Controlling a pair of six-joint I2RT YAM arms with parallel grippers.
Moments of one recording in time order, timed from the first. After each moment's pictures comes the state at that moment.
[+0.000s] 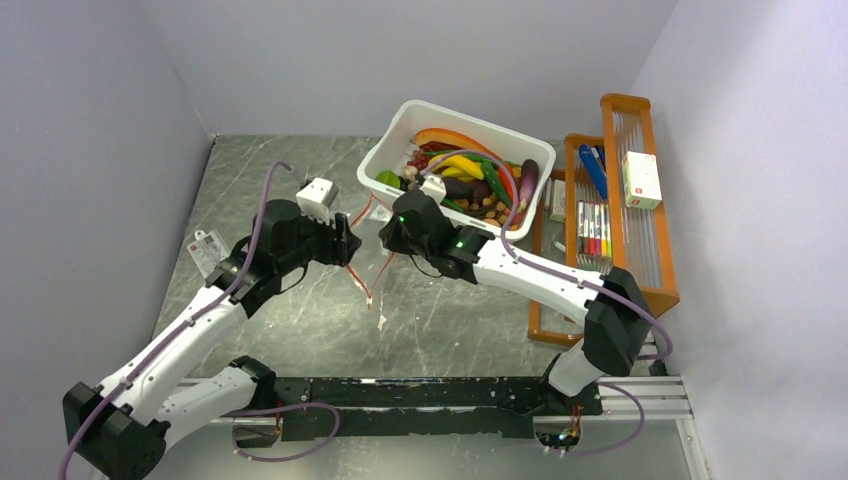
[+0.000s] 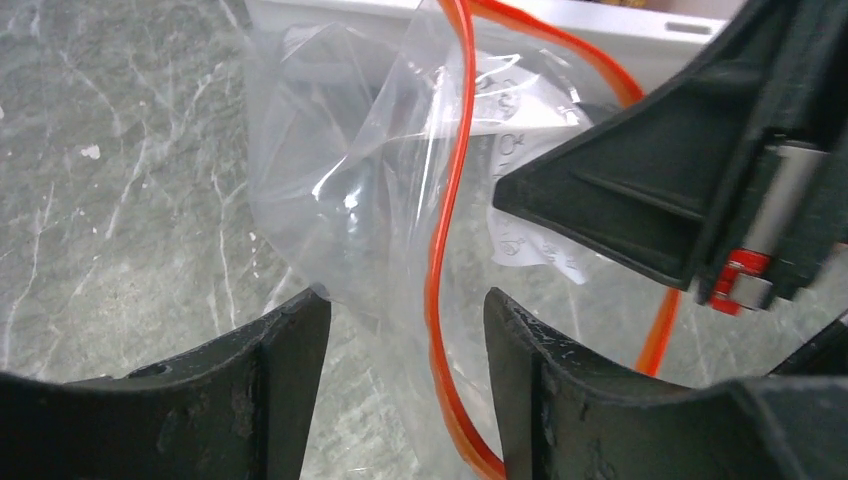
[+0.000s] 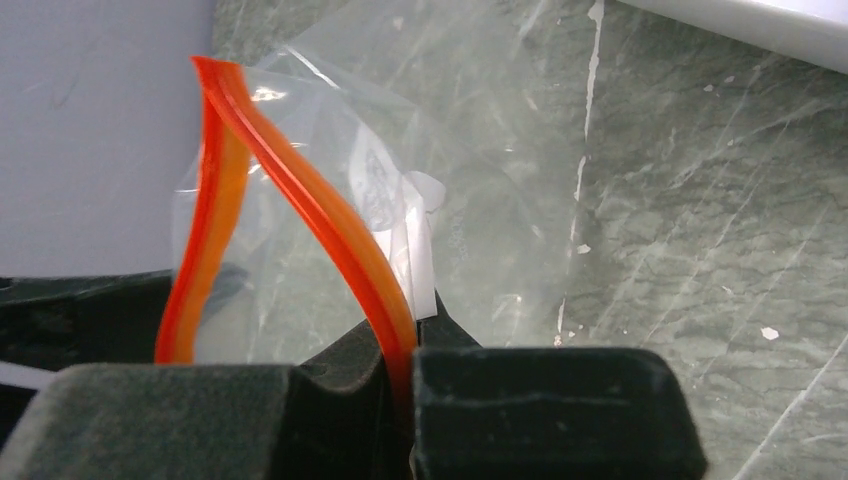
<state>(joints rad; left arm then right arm) -0.53 0.93 0.82 -0.30 0.07 -0.22 0.94 1.56 1.22 -0.23 0.30 0.92</state>
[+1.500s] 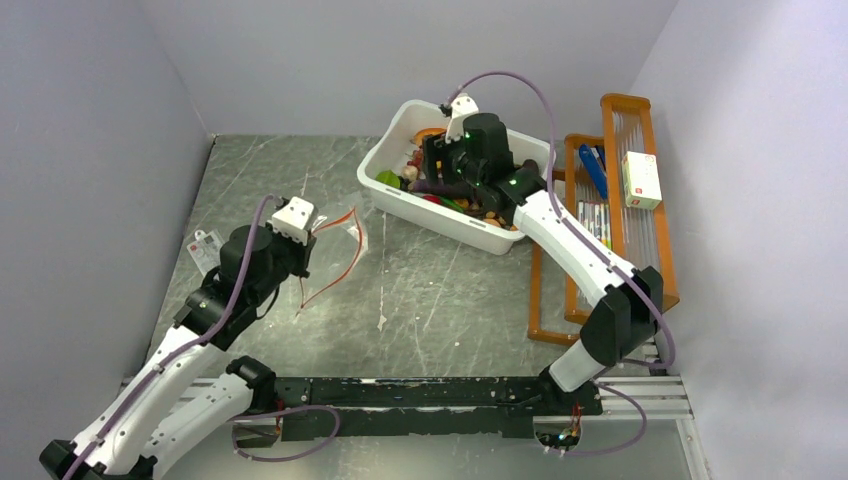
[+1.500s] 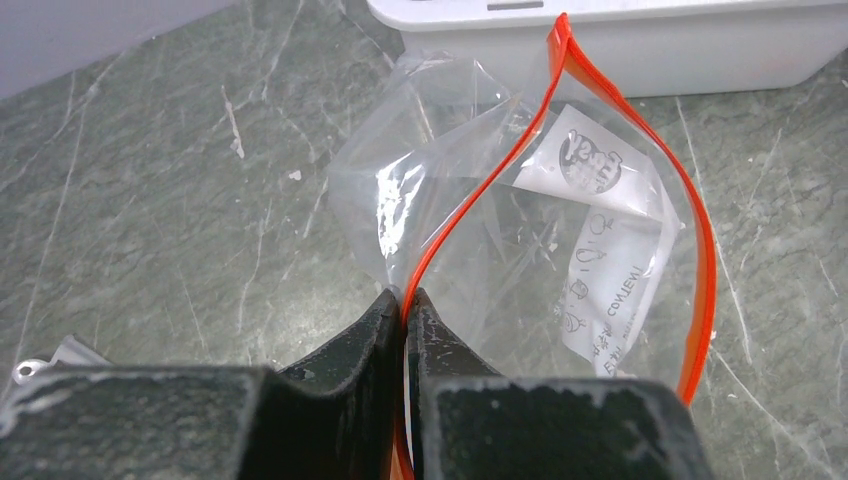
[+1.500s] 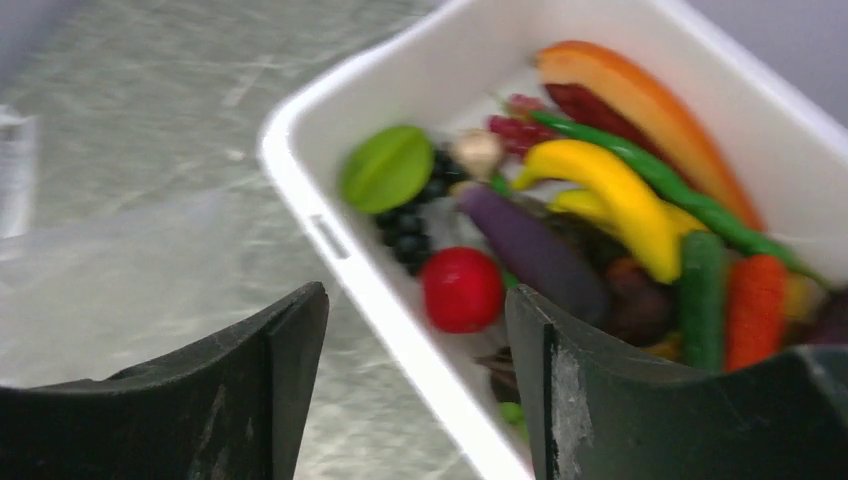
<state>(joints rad) -0.53 0.70 0.75 -0.38 -0.14 0.06 0.58 1.56 1.48 -0.29 -0.01 0.13</state>
